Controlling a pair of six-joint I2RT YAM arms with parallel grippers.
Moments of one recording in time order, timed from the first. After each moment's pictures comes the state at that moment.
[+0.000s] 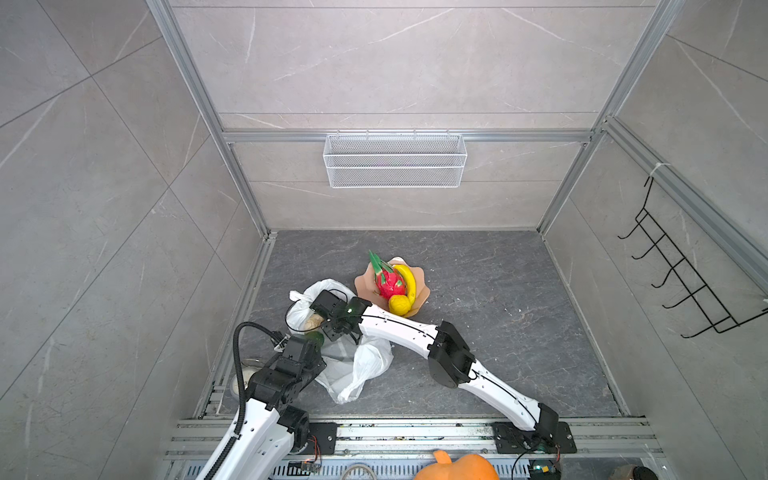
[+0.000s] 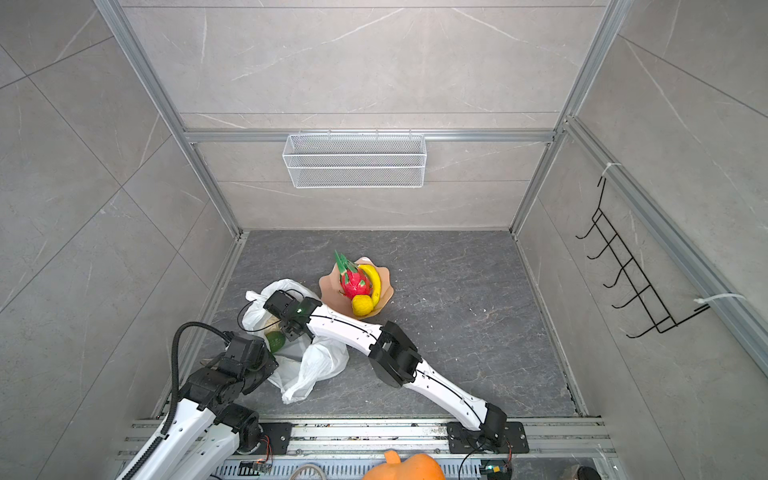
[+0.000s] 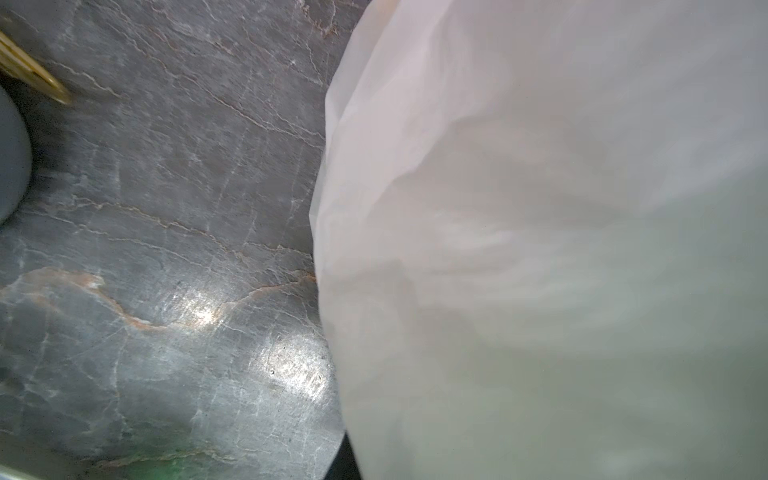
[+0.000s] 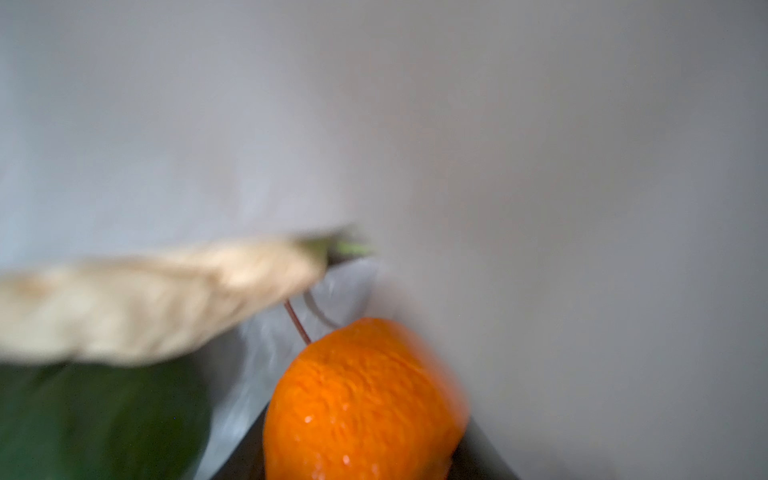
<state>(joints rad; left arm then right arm) -0.36 0.58 0.46 -0.93 -0.18 -1.00 1.11 2.63 2.45 -0.86 0.21 0.26</state>
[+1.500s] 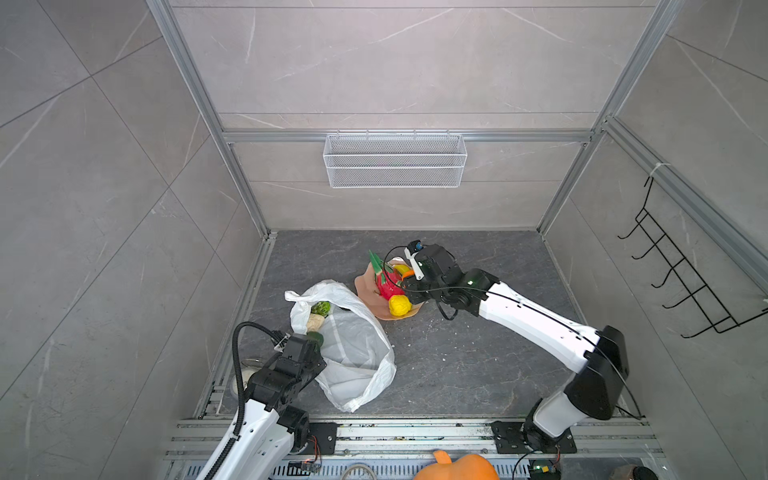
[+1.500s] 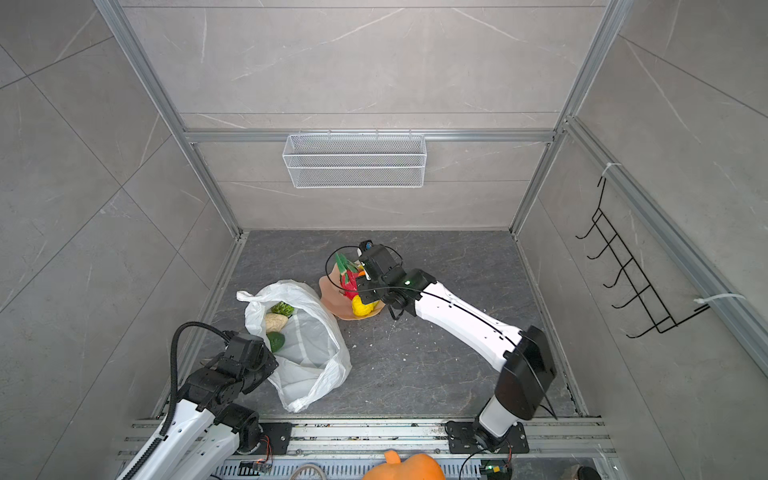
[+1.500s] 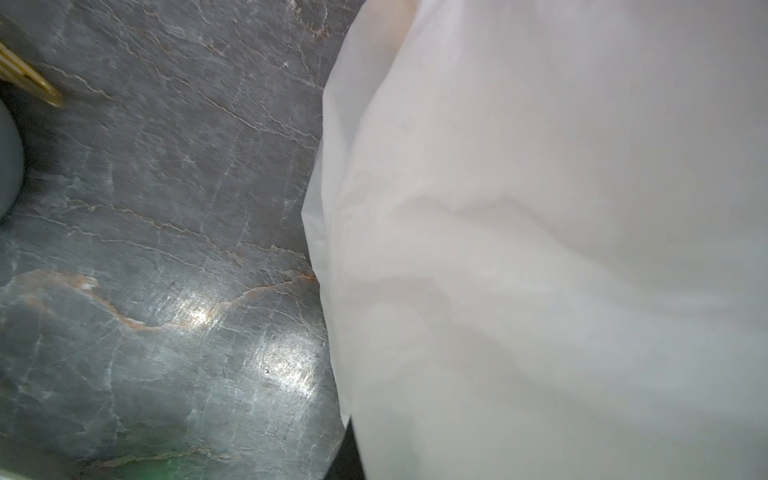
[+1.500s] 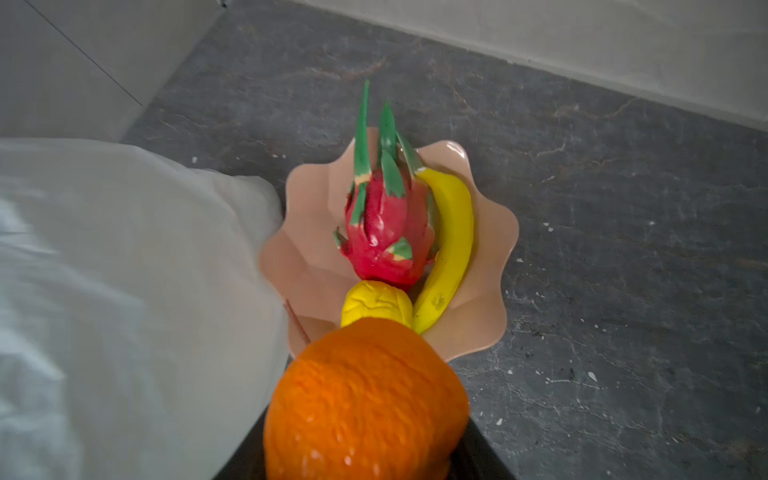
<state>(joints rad) -0.36 0.57 0.47 -0.93 -0.17 -0.99 0.77 1.68 1.47 -0.61 0.12 0.28</state>
